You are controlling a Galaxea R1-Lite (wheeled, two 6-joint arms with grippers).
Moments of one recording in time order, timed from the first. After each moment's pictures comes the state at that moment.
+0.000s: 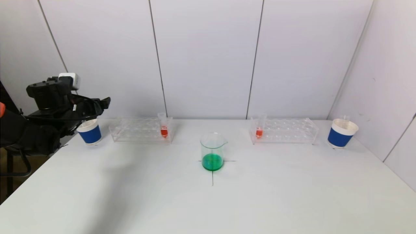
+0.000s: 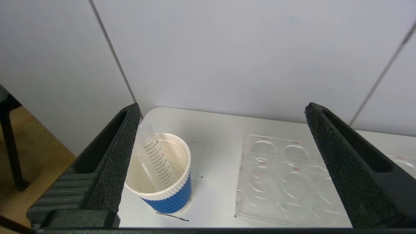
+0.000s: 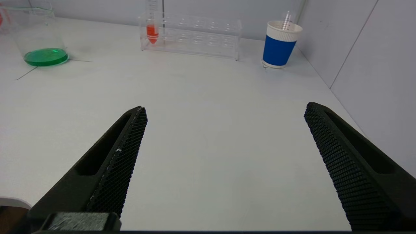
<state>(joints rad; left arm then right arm) 0.13 1.97 -0.99 -0.92 0.06 0.04 -0.01 0.00 0.00 0.01 0.03 -0.09</state>
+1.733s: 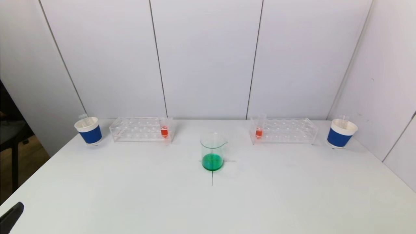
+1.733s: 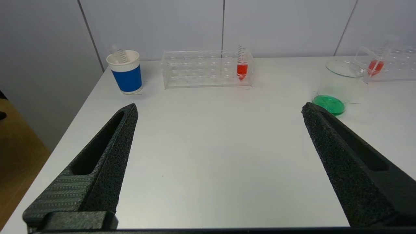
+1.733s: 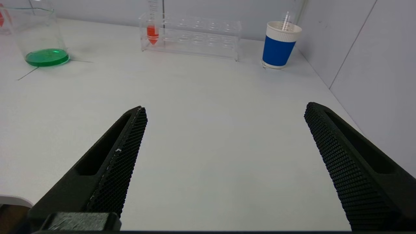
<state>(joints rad) 0.05 0.37 -0.32 -0.06 -0.12 -0.02 -0.01 0.00 0.00 0.01 0.03 -0.08</state>
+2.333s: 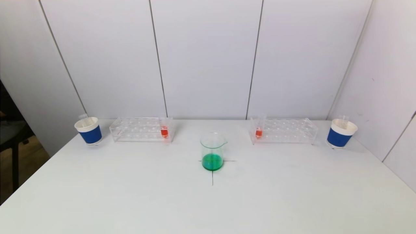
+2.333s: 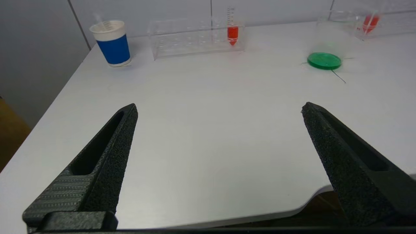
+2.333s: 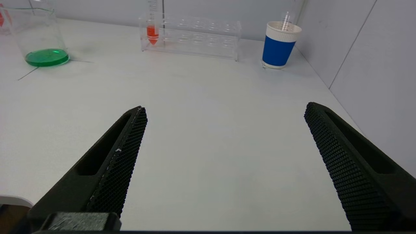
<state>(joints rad) 0.01 0.06 -0.18 0.14 -0.13 0.03 -0.01 0.00 0.00 0.01 0.03 -0.08</state>
